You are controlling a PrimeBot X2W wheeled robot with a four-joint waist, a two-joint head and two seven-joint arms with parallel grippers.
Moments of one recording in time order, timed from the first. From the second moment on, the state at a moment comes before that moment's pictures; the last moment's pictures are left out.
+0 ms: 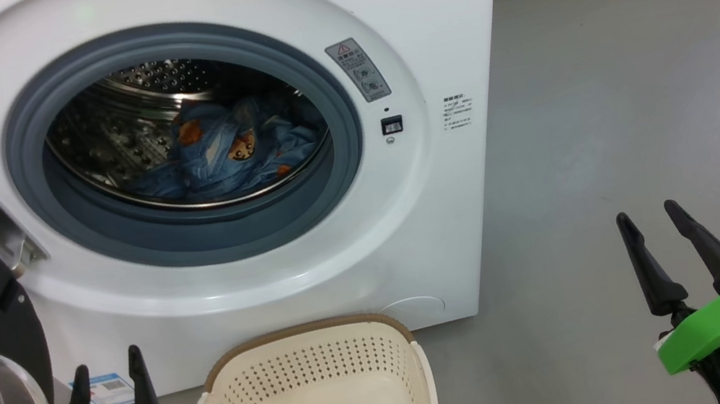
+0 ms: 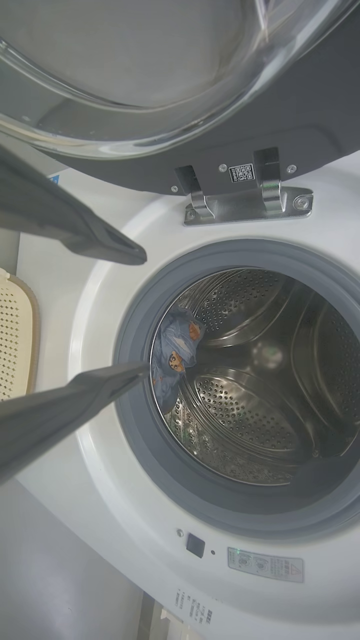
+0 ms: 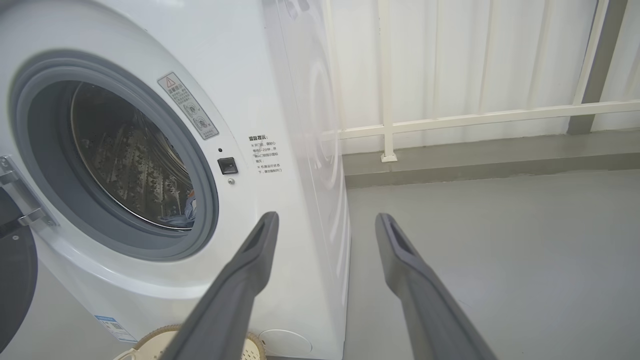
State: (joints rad) left arm -0.22 0.07 0.07 0.51 -0.26 -0.13 -0.26; right arm -0.16 -0.22 0.15 0.35 0.45 0.12 -0.25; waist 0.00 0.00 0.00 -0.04
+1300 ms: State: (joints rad) left arm -0.20 0.08 0.06 0.50 -0.31 -0.13 -0.26; right arm -0.16 -0.22 0.16 0.35 0.48 0.12 -0.25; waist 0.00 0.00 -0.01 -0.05
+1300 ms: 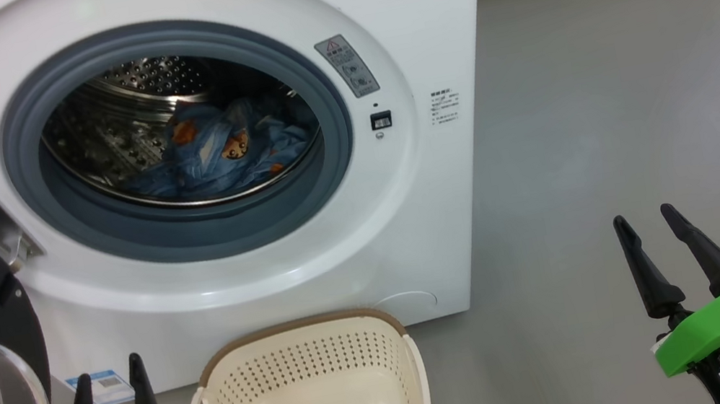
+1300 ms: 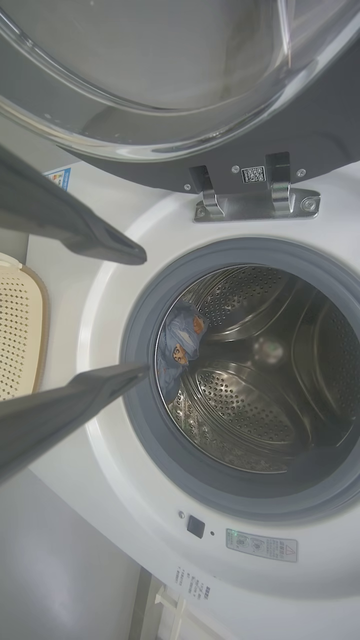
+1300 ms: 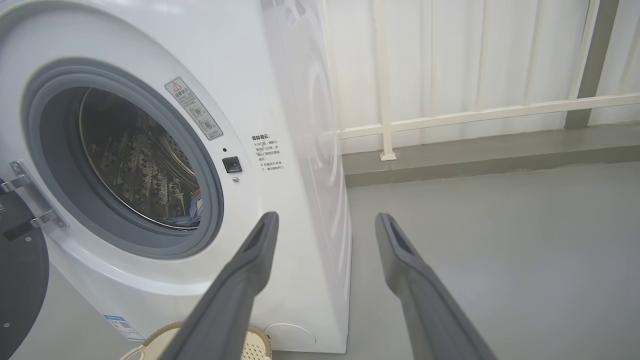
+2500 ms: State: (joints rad) left arm -0.20 0.08 0.04 0.49 -0.32 -0.13 -0.26; right arm -0.16 -0.22 0.16 0.36 0.49 0.12 -0.25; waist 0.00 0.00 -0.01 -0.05
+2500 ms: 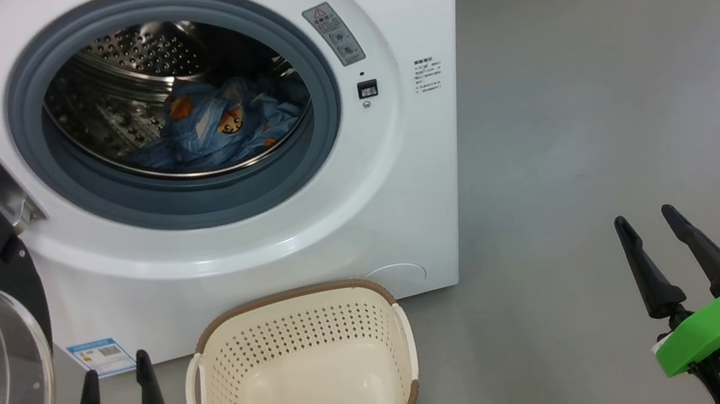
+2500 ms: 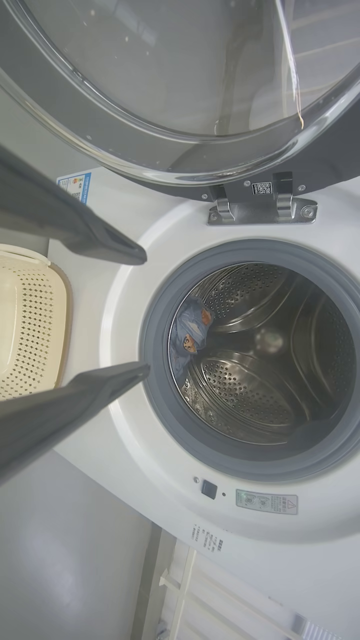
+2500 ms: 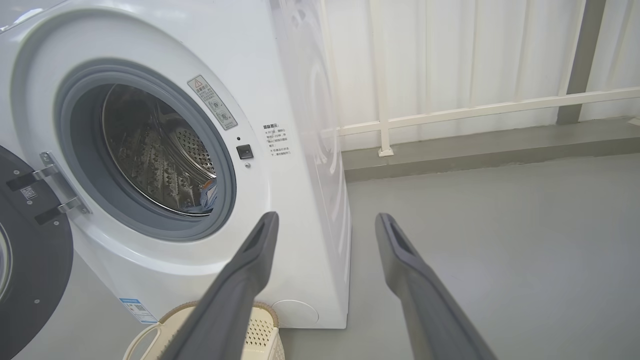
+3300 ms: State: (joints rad) left arm -0.18 0.08 0.00 0.49 -0.32 -0.13 -0.26; right arm -0.15 -0.20 0.16 0.36 0.49 0.12 -0.25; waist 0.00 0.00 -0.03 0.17
